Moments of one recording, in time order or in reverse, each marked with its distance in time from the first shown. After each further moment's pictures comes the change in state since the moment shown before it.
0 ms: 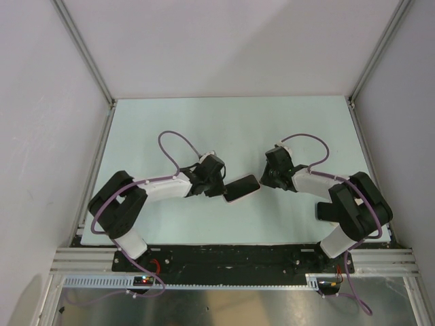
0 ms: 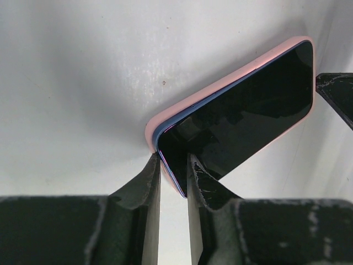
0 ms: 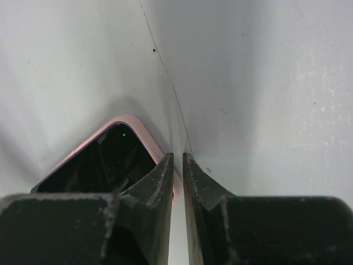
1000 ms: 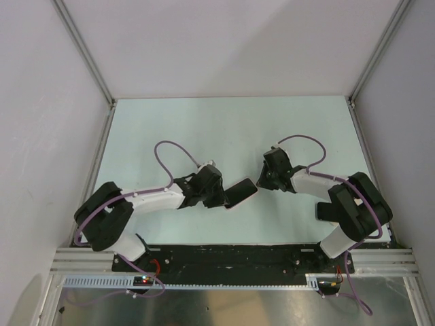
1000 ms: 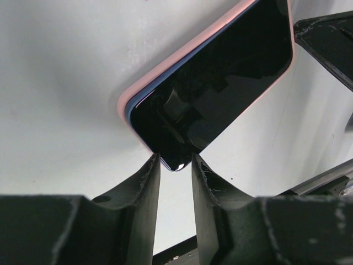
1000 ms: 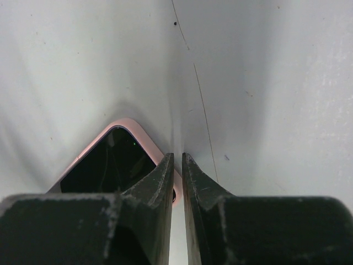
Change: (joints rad) left arm -0.068 -0.138 -0.114 0.011 0.051 -0.064; right arm 0.018 -0.001 -0.003 -0.007 -0.056 0.001
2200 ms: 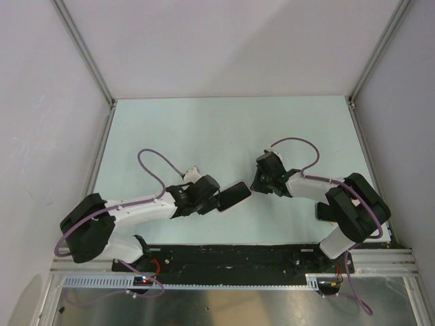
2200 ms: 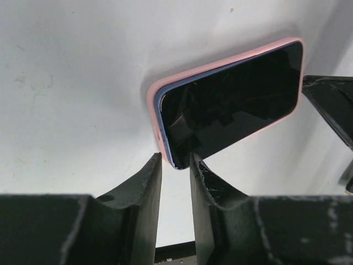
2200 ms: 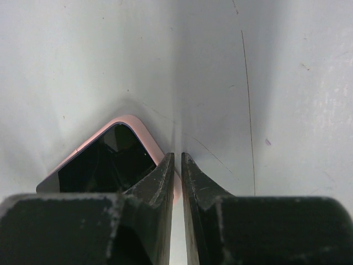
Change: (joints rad) left arm -0.090 -0.164 -0.071 -0.169 -0.275 -0.314; right arm 0.090 0.002 -0.010 0.023 0.022 0.034
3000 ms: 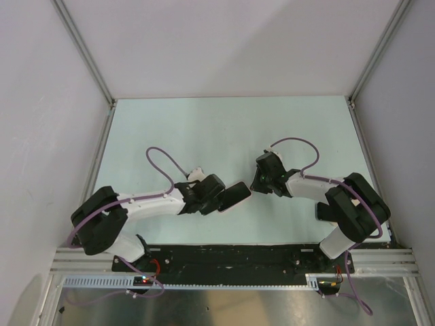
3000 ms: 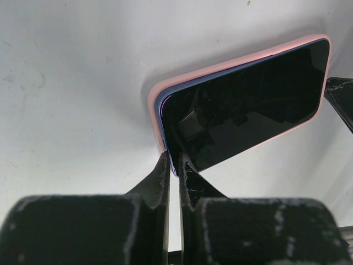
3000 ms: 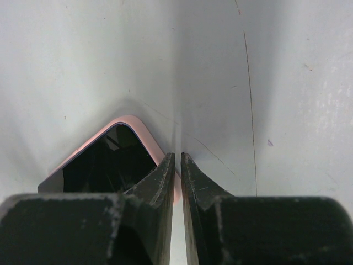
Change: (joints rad) left arm -0.007 0.117 0.057 -0.031 0.013 -0.007; right arm 0.001 0.003 0.000 0.006 -0.003 0.003
